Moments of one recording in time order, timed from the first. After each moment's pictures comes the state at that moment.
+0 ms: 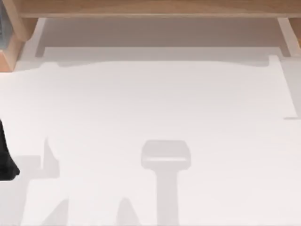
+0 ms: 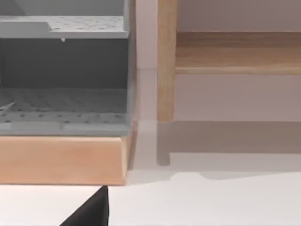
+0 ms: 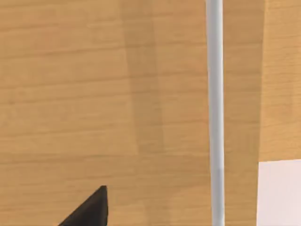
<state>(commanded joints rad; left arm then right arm) 0.00 0.00 0.00 0.00 0.00 0.00 -0.73 1.98 0.42 1.55 -0.70 -1.47</state>
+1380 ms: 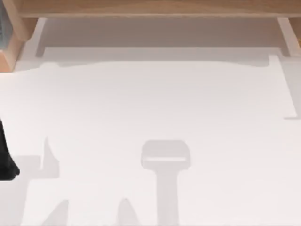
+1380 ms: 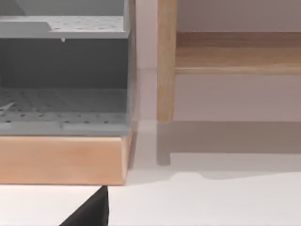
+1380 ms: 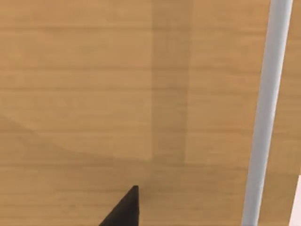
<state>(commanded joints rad) 0.00 0.00 0.00 0.00 0.00 0.00 -0.69 2.06 0.51 1.56 -0.66 -1.55</state>
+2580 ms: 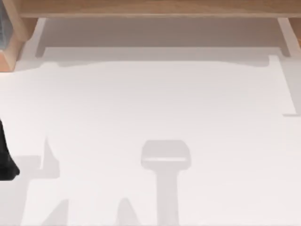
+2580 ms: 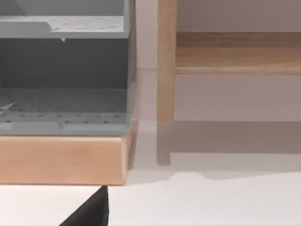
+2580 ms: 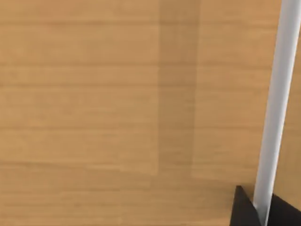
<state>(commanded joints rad) 0.00 0.00 0.00 0.00 0.00 0.00 -0.67 2.07 0.55 1.54 -0.63 -1.55</state>
